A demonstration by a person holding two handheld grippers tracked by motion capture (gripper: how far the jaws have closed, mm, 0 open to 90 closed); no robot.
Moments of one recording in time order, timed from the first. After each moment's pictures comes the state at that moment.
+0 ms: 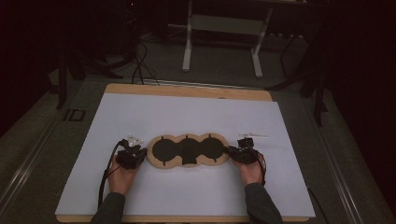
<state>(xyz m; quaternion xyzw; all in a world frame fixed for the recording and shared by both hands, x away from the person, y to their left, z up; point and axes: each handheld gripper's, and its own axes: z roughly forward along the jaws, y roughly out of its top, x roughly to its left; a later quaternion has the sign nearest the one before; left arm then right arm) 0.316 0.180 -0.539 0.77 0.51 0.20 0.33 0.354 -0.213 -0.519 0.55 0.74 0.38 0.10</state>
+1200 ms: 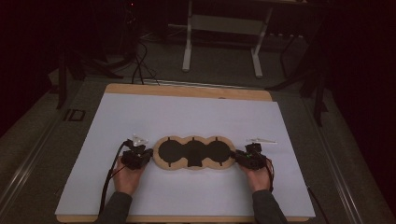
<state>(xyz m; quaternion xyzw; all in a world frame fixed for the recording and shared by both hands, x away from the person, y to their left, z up) 0.317 0.166 -0.538 0.76 0.52 0.18 0.34 0.334 -0.234 -0.516 0.55 0.73 0.38 0.12</state>
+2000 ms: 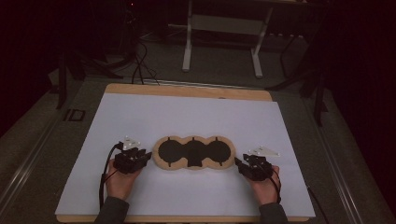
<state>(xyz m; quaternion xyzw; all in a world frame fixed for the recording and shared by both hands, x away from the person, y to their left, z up) 0.291 0.180 -0.516 0.75 0.51 0.18 0.38 0.295 -0.240 -0.509 0.48 0.77 0.36 0.21</state>
